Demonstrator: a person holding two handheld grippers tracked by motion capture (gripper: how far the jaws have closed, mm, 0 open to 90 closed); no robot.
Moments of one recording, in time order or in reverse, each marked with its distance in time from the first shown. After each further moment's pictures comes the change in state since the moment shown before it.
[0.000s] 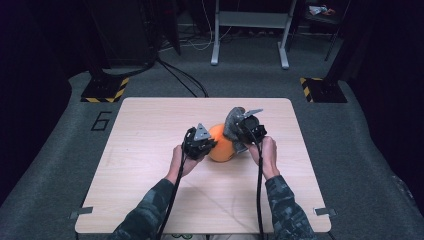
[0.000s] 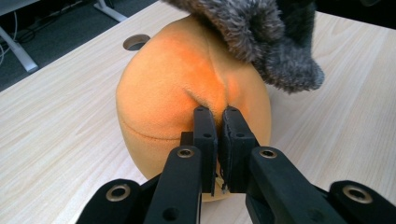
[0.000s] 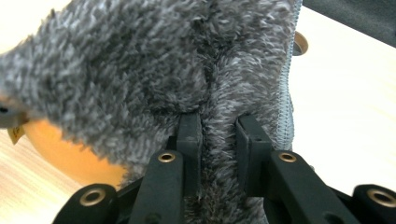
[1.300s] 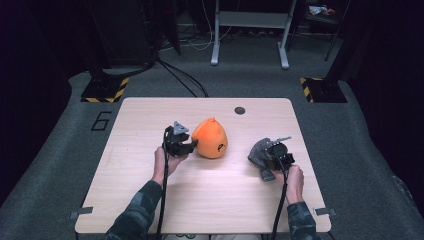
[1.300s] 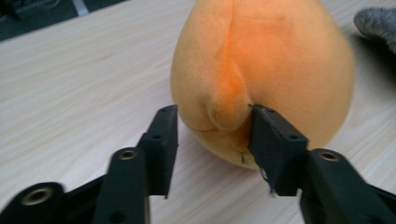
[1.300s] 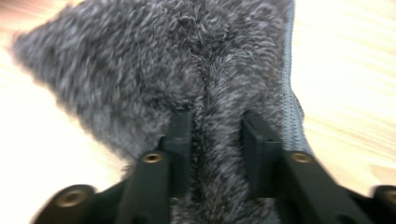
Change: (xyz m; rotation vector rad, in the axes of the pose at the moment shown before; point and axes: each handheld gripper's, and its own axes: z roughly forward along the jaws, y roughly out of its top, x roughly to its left) left arm 0.054 -0.040 -0.019 0.083 0.168 -0.221; right arm -0.046 -0.114 -0.001 0.190 -0.095 0.158
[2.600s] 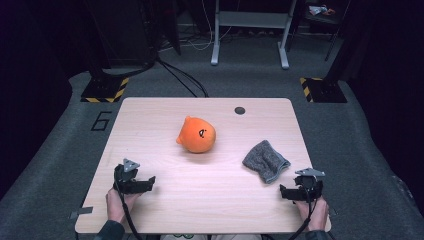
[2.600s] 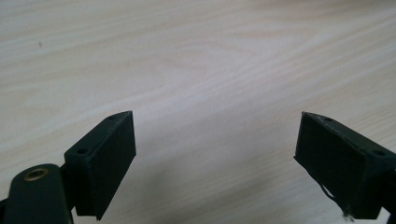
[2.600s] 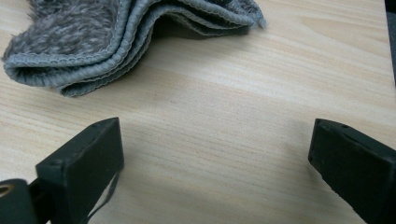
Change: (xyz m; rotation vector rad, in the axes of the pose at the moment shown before) left arm 0.040 -0.142 -0.095 0.135 0.216 -0.156; right arm -0.039 -0.116 -0.019 -0.156 -0.023 0.109
